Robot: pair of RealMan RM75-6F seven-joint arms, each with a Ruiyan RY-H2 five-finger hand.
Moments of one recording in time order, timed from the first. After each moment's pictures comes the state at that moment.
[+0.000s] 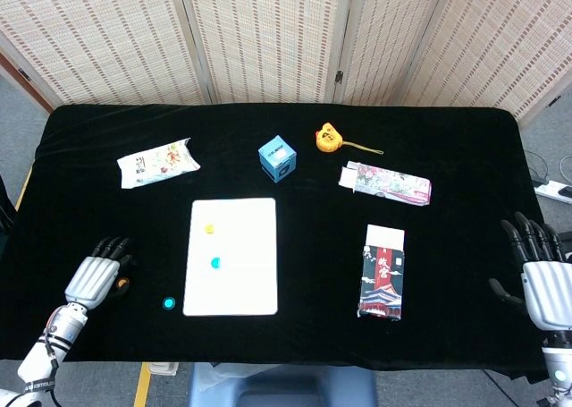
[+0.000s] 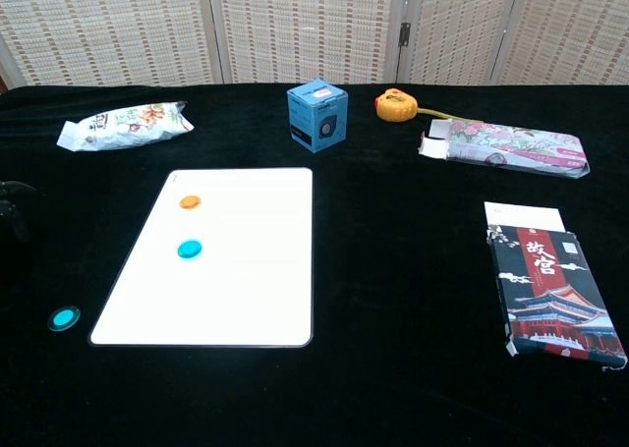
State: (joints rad) left arm -0.41 -1.37 0.07 -1.25 1.44 1.14 0.00; right arm 0.06 -1.04 0.09 -1.72 -1.49 1.51 -0.11
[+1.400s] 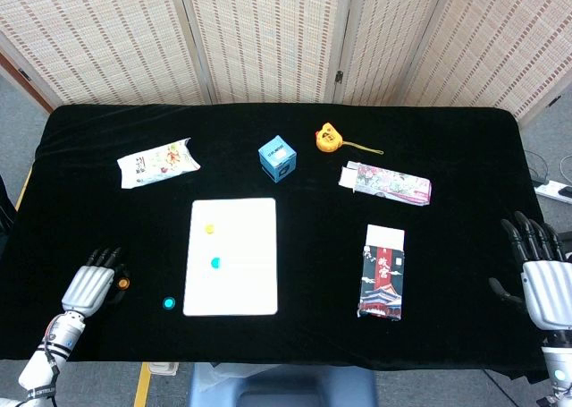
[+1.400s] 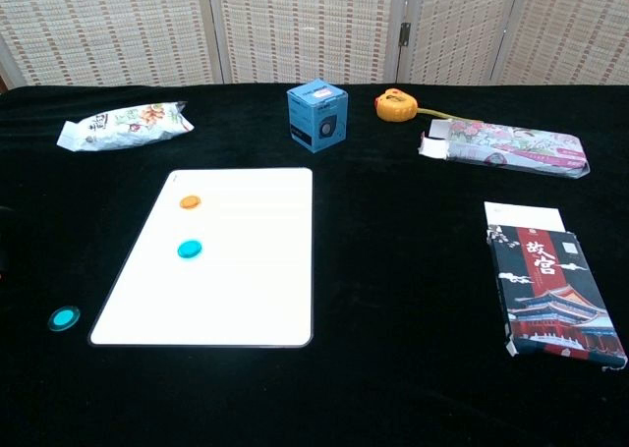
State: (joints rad) left arm -0.35 -1.44 0.05 -1.13 1.45 1.11 -0.03; right arm 0.06 -1.04 0.09 -1.73 -1.48 1.51 -0.11
